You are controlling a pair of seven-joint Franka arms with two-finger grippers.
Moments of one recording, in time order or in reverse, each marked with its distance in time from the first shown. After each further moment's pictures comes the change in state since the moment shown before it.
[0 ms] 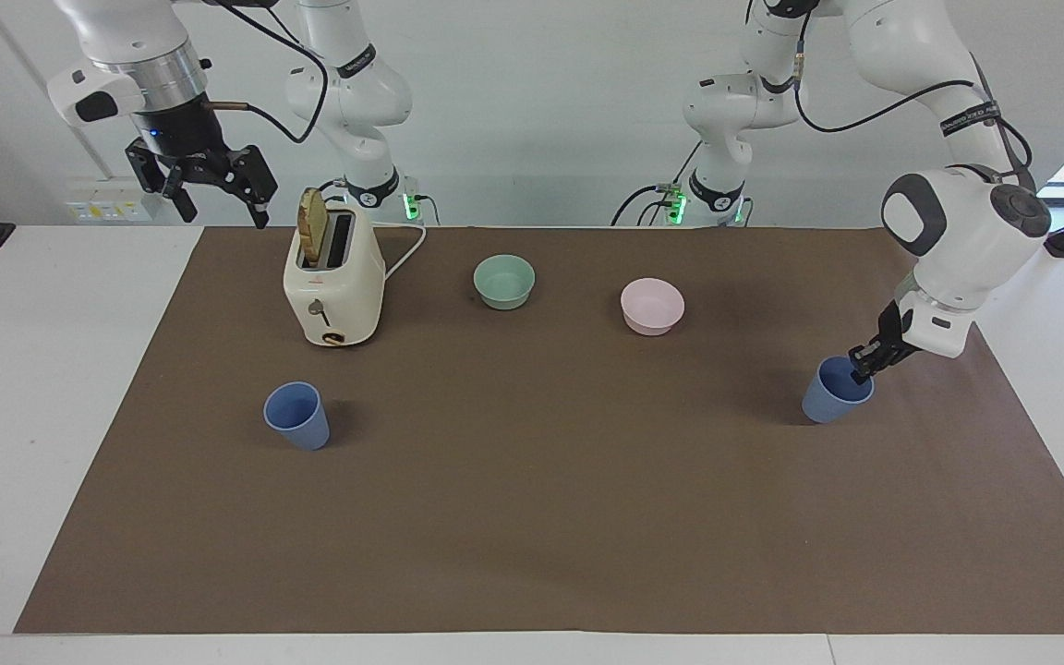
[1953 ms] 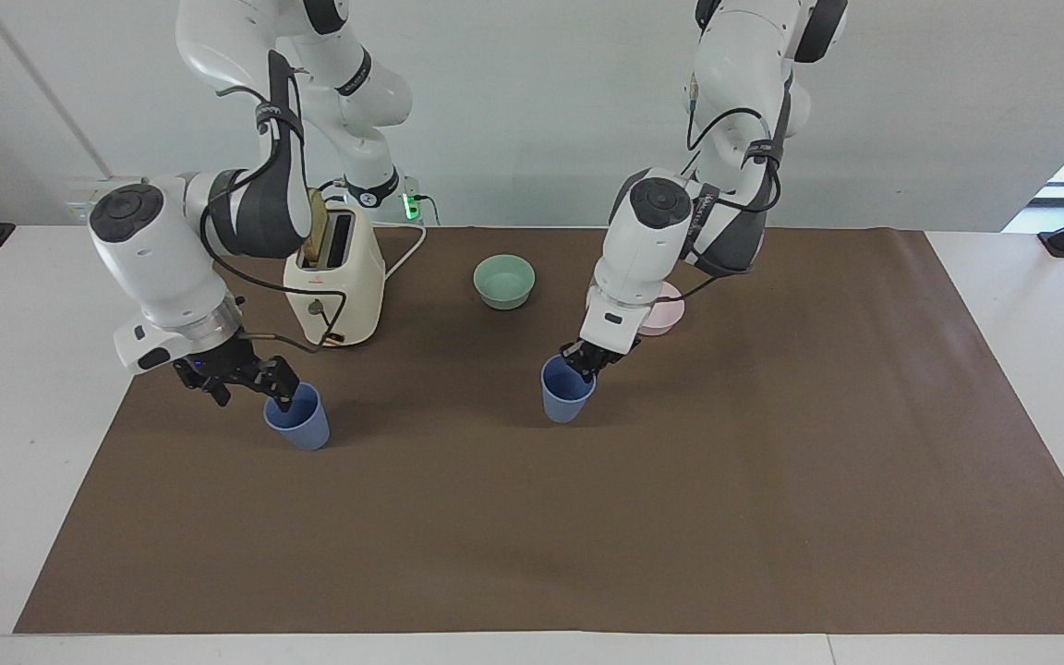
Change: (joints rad) left arm -0.533 0.231 -0.150 0.245 0.012 0.038 -0.747; right arm -0.017 0.369 -0.005 -0.158 -0.005 0.531 -0.020
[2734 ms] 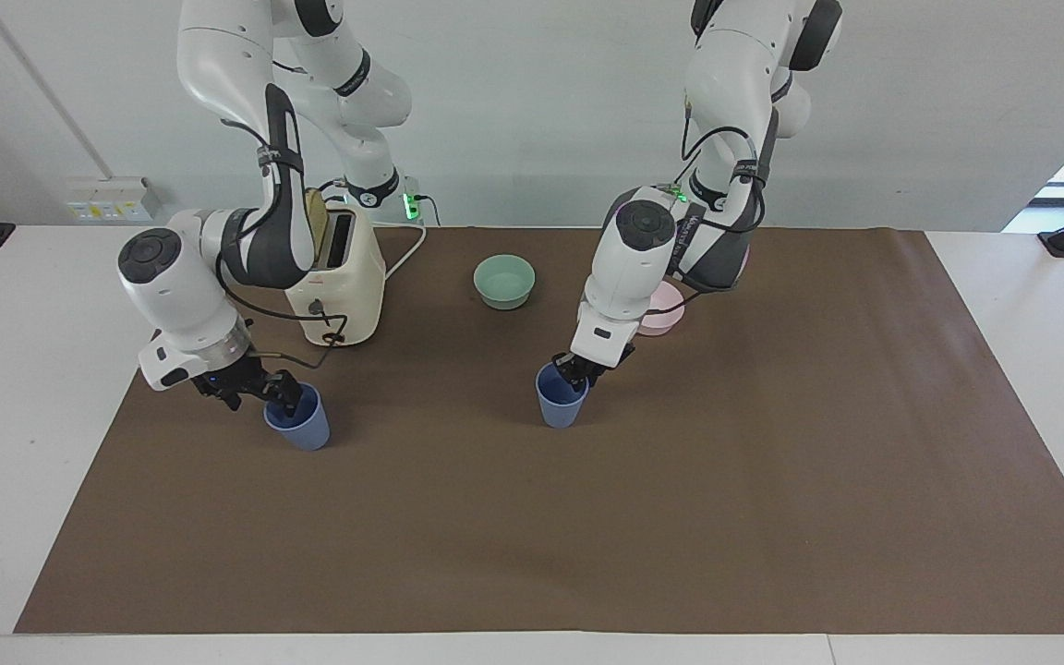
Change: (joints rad) left arm -0.006 0.025 0.005 -0.020 0.005 0.037 -0.002; right arm -0.045 0.006 0.001 -0.158 0.000 0.137 -0.035
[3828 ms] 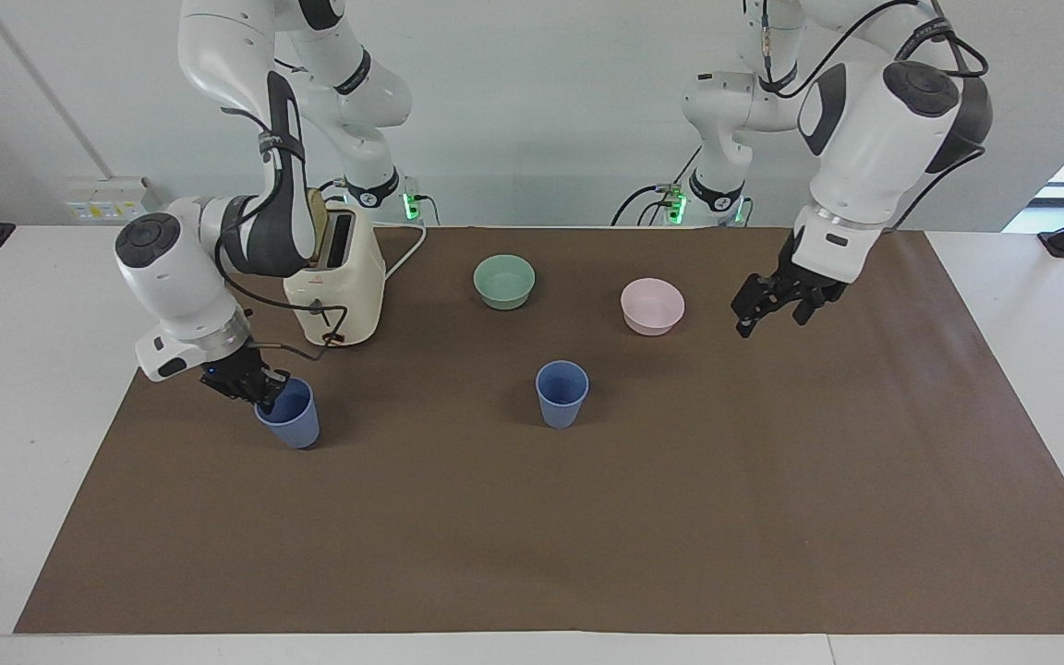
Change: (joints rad) left arm 0.361 -0.331 0.048 0.009 0.008 -0.363 0.527; right arm 0.009 -0.058 0.012 0.017 0.001 -0.044 0.000
